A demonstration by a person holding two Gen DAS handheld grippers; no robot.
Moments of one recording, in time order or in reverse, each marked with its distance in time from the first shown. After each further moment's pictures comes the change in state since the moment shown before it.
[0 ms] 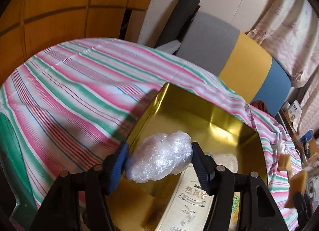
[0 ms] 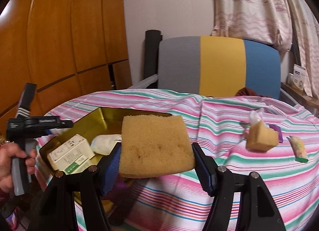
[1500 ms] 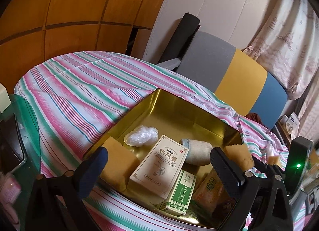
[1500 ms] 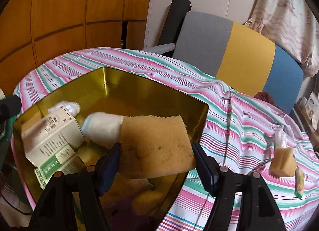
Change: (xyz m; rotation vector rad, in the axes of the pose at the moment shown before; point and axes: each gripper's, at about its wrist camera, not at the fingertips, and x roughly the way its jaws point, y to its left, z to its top) left arm -0.074 -0.031 -0.050 -0.047 -0.161 0.030; right arm 0.098 0.058 0.013 -0.244 0.256 -0.046
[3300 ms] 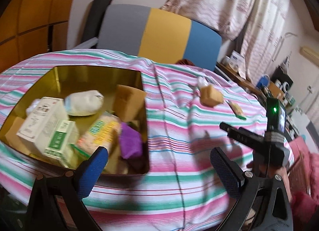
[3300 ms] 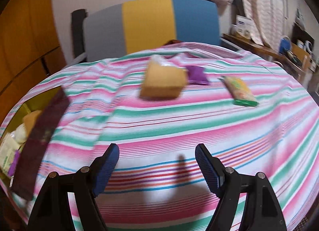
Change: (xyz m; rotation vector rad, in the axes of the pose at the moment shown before) left arm -0.025 -0.139 -0.096 0.386 0.200 -0.377; right arm -0.071 -0.203 -0.144 0.570 0.037 -0.256
